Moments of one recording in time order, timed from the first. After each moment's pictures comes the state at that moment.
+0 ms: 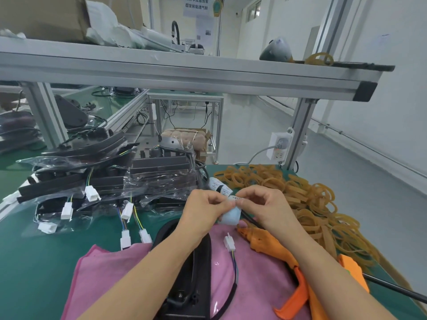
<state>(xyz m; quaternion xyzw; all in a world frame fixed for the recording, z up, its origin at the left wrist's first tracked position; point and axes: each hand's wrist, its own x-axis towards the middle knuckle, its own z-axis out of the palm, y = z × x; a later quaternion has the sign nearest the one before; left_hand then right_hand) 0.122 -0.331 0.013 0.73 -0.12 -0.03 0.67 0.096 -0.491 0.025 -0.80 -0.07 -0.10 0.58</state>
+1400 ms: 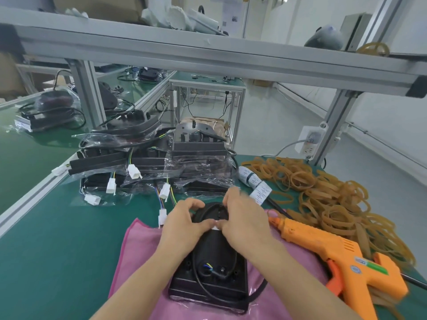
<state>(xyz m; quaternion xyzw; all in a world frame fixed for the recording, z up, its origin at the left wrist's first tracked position) 0.087 -0.237 -0.030 0.86 0.03 0.05 0.51 0.079 -0.370 0.015 -0.98 -0.04 -0.09 0.16</state>
